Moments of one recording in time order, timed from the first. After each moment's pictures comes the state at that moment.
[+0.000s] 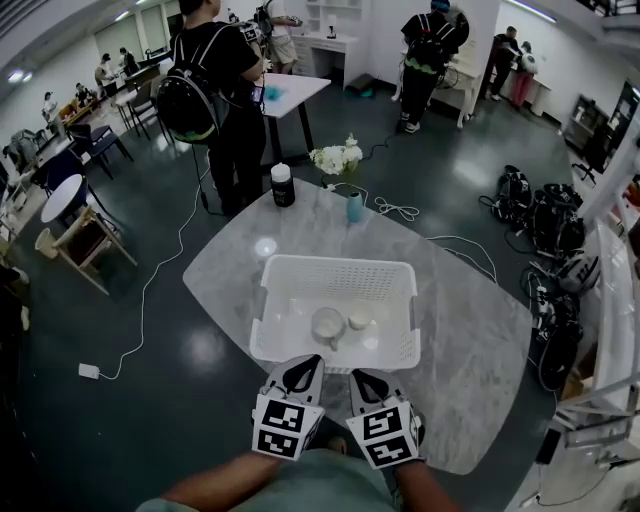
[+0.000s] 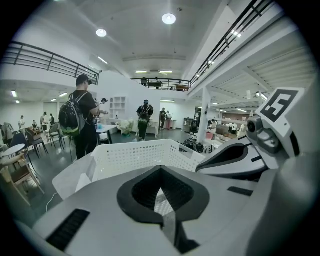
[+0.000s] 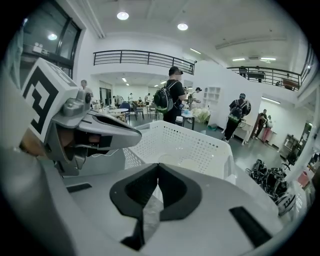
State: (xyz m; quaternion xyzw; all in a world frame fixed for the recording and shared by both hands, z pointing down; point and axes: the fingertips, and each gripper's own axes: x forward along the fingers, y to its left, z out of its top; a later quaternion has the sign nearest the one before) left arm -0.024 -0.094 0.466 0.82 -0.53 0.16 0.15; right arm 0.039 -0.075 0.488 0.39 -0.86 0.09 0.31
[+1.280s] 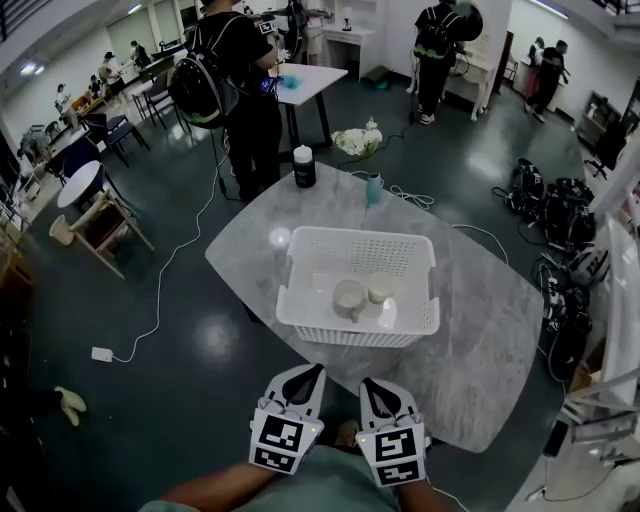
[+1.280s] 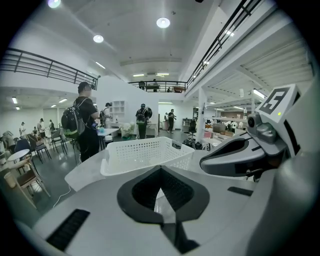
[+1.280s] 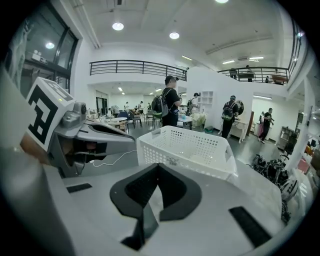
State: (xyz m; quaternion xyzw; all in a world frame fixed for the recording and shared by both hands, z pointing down) left arm -0.045 0.005 0.459 0.82 -0.53 0.16 0.12; right arm 0.031 0.018 0.468 0.42 -0.86 0.10 0.25
